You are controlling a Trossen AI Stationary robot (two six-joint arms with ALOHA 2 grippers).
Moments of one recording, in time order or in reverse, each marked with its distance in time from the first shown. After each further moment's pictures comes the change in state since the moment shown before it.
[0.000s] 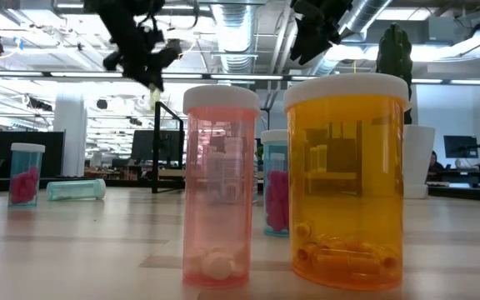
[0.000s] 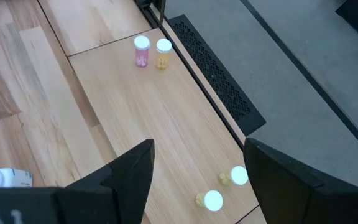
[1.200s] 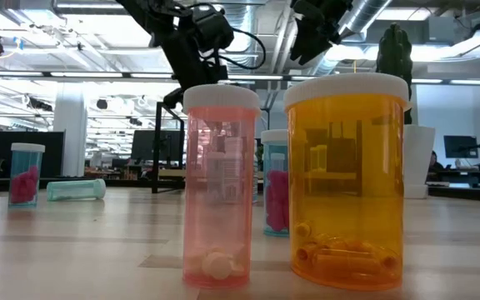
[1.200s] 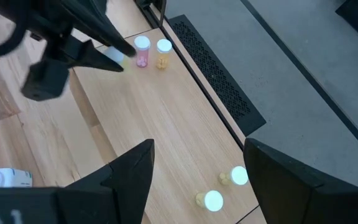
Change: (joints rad) left arm -0.235 0.518 0.178 0.126 0.054 -0.136; right arm 0.000 0.000 0.000 0.000 0.000 0.000
